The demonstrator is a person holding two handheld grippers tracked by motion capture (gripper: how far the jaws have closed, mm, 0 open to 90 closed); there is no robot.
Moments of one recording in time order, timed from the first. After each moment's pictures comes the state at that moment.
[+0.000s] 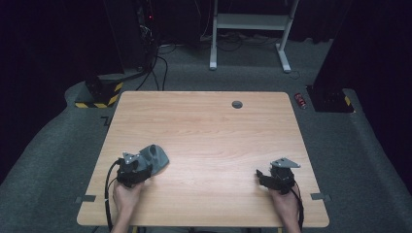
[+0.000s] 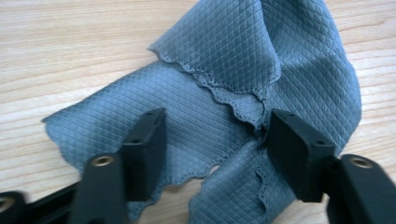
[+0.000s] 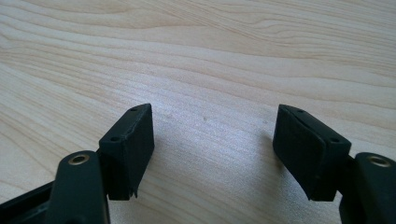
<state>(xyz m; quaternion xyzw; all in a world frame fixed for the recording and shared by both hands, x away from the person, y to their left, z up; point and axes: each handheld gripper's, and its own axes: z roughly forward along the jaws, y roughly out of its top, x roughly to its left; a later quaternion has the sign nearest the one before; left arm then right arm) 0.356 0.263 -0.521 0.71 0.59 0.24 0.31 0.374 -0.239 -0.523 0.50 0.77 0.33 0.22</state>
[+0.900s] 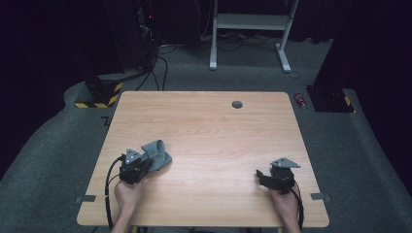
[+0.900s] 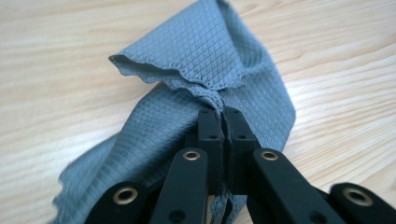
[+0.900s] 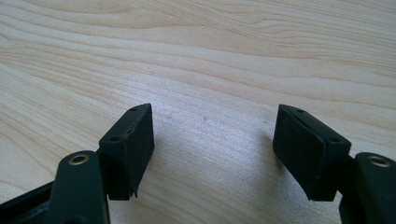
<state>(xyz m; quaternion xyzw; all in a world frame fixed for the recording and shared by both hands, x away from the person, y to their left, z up) 0.355 0.250 -0.497 0.73 0.53 0.23 0.37 0.373 -0.239 -0.523 0.50 0.77 0.33 0.22</state>
